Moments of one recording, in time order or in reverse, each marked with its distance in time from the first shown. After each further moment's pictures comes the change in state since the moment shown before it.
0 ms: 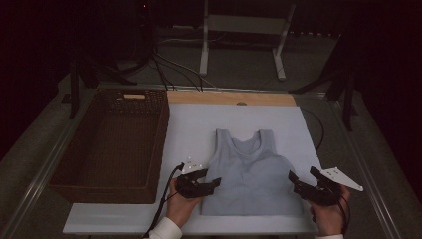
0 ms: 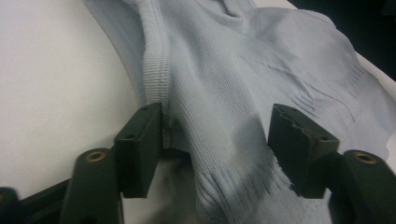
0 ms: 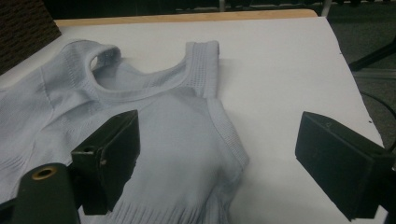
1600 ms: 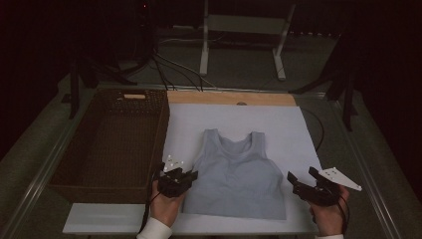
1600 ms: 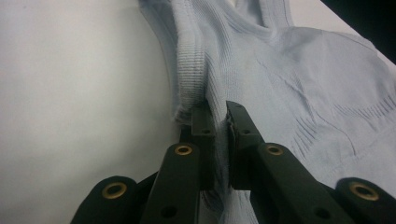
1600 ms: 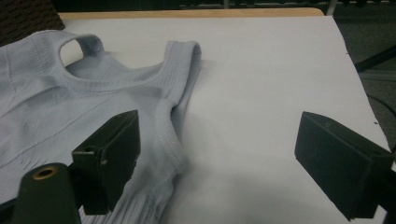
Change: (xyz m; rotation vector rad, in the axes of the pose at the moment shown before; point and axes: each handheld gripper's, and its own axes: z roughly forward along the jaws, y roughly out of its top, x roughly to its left) left arm 0.016 0.004 -0.047 0.008 0.142 -0.090; right arm 0.002 -0.001 0.001 0.013 0.012 -0.024
